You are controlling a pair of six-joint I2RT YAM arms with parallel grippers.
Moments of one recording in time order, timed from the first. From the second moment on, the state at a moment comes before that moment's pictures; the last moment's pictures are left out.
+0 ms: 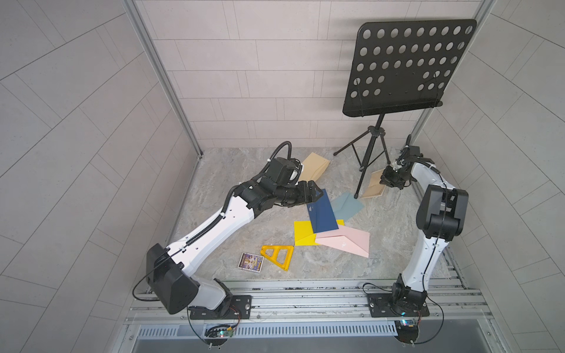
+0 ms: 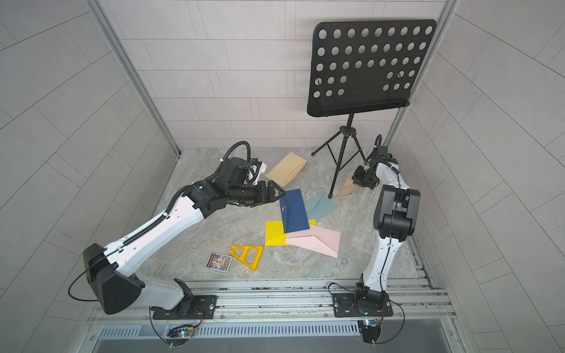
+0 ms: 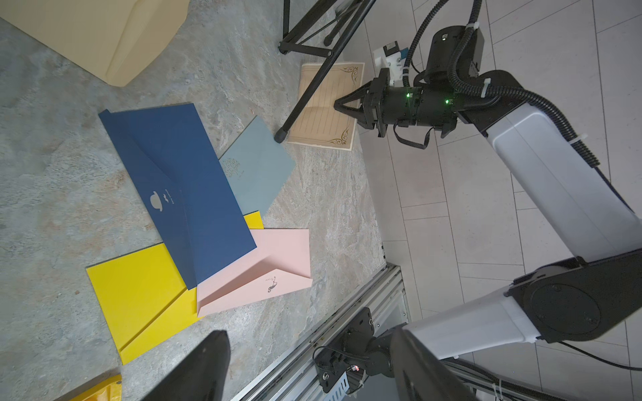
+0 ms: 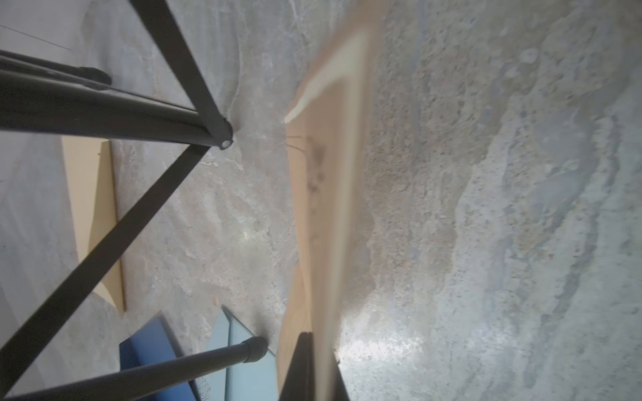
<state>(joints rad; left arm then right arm) -0.70 1.43 1.40 -0.63 0.36 -0.77 -0.29 2.07 1.71 -0.83 -0.33 0.32</state>
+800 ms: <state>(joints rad) -0.67 1.45 1.44 -0.75 0.32 -0.71 -0.28 2.33 2.01 -1.04 -0.11 0.25</state>
